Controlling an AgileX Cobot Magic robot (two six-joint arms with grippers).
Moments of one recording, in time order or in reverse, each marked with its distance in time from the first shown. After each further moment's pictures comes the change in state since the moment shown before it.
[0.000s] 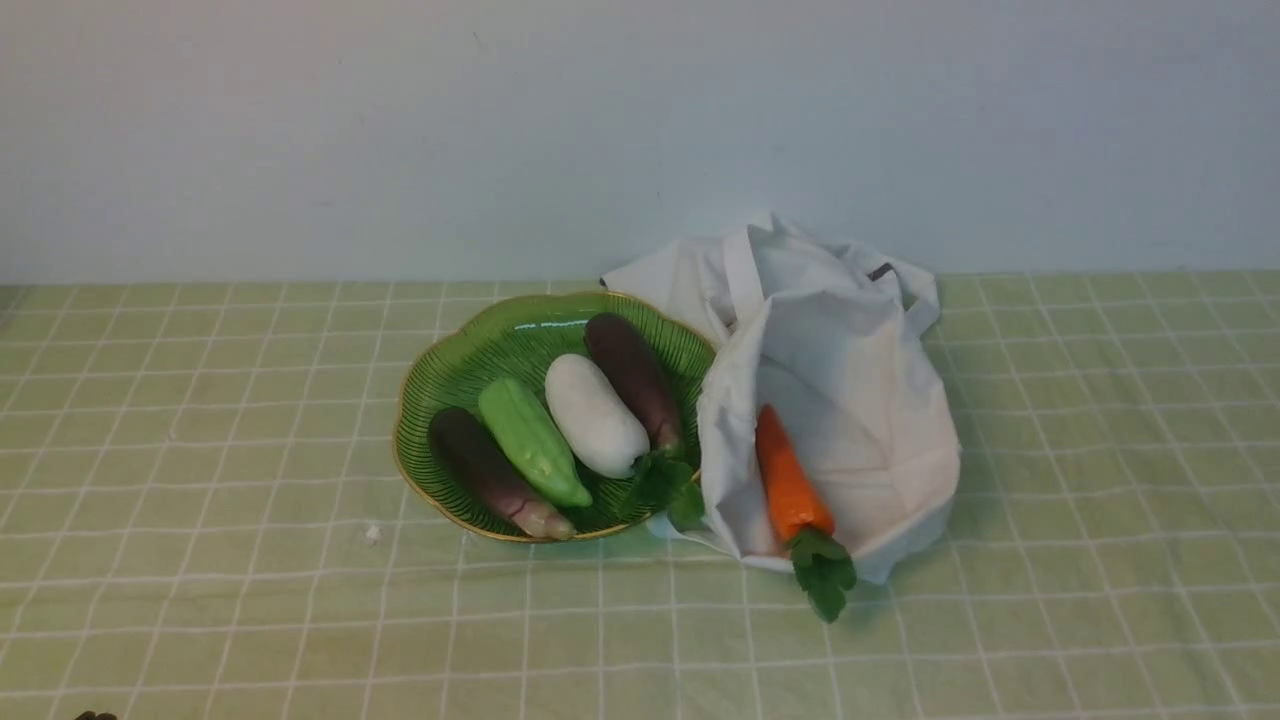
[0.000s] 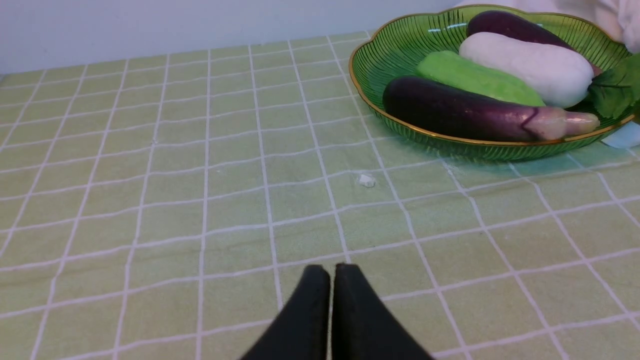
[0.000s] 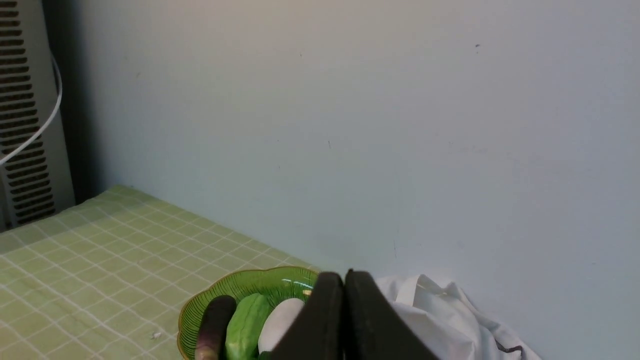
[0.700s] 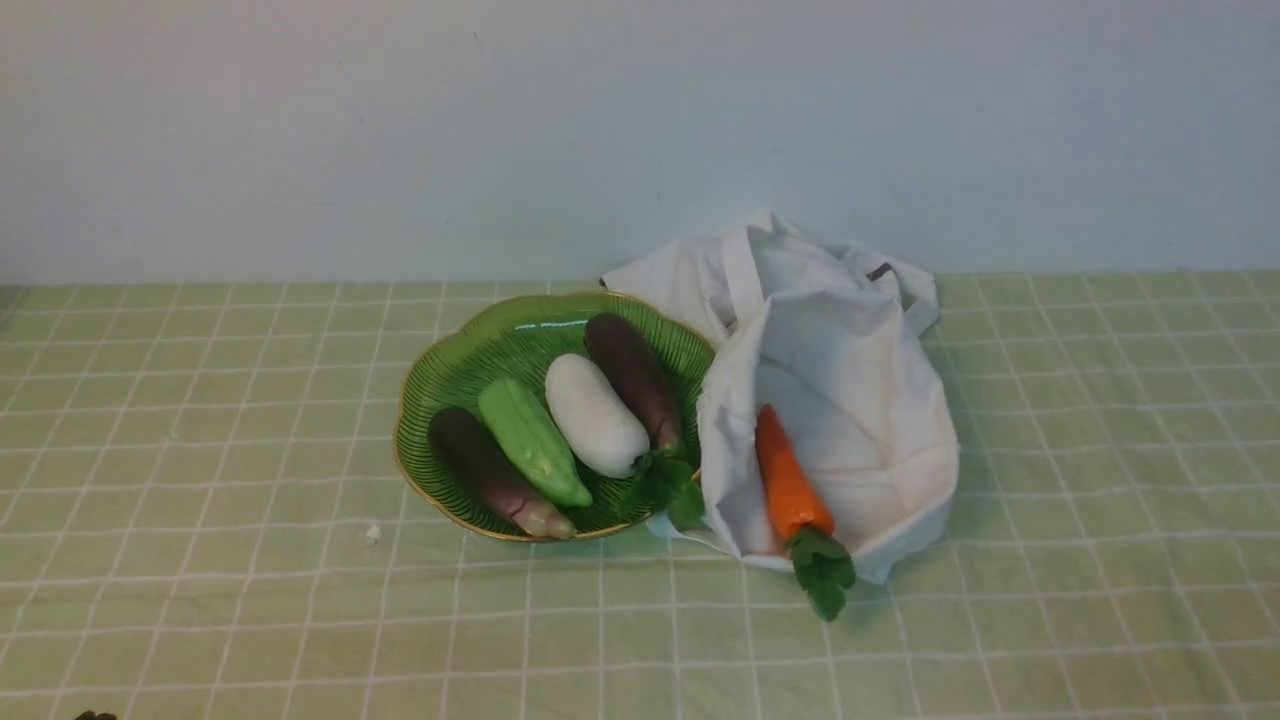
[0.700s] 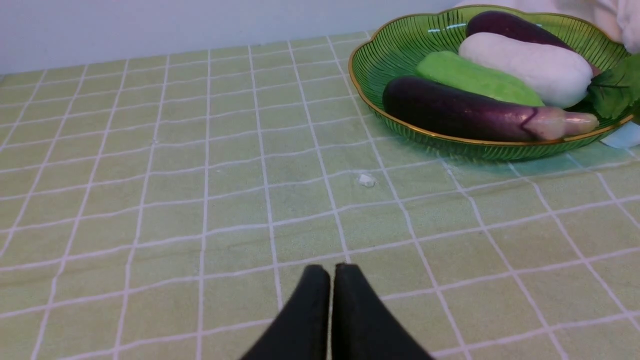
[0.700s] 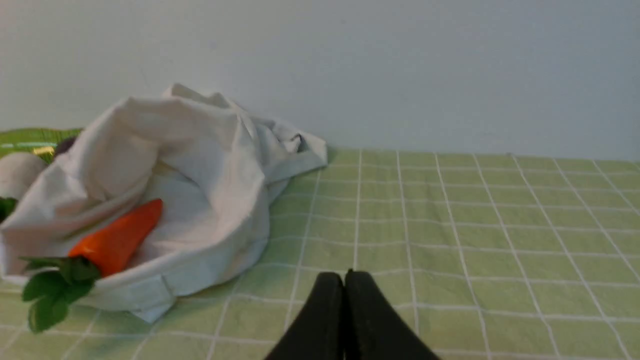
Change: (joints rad) right arm -0.580 -0.311 0.555 0.238 -0.059 -0.171; left arm 0.000 0.000 0.000 0.000 0.000 0.000
